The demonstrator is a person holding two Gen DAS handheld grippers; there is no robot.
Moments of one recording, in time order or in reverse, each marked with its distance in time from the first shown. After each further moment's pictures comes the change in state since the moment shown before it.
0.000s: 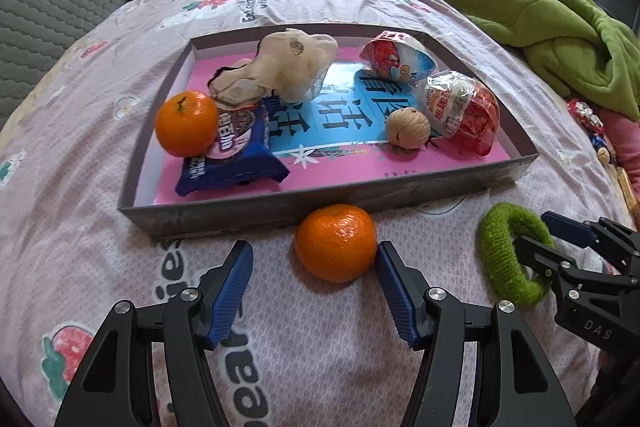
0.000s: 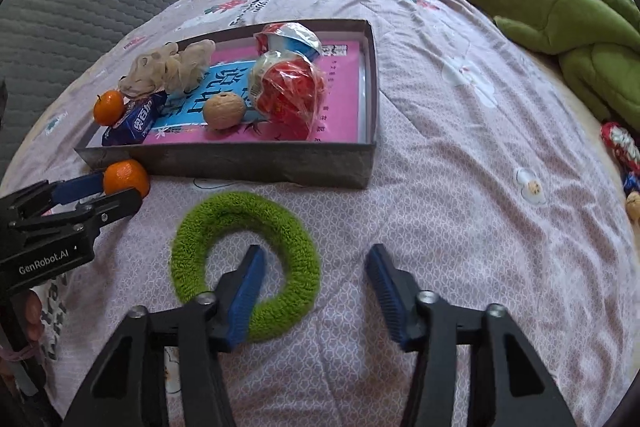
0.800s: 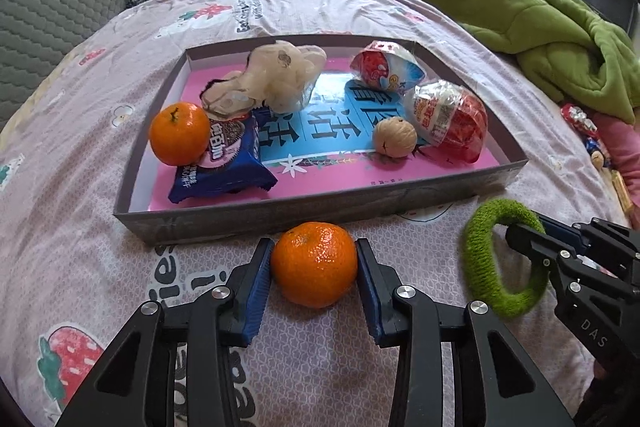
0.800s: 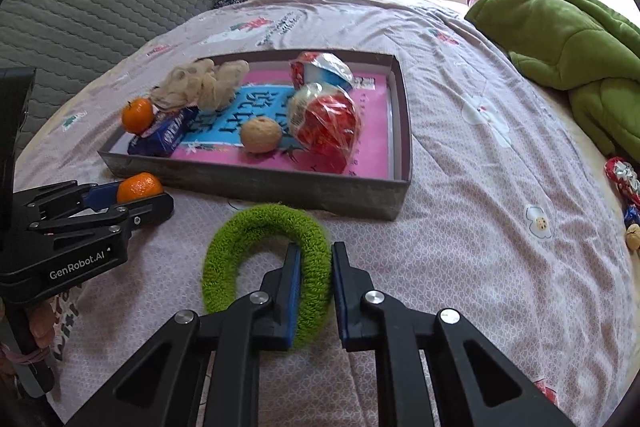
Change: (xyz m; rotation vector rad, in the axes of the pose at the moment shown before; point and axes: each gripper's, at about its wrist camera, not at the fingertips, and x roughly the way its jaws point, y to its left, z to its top) left arm -0.008 -0.004 0.000 0.001 -0.038 -0.012; right arm -0.013 0.018 0.004 -0.062 -0.093 0.025
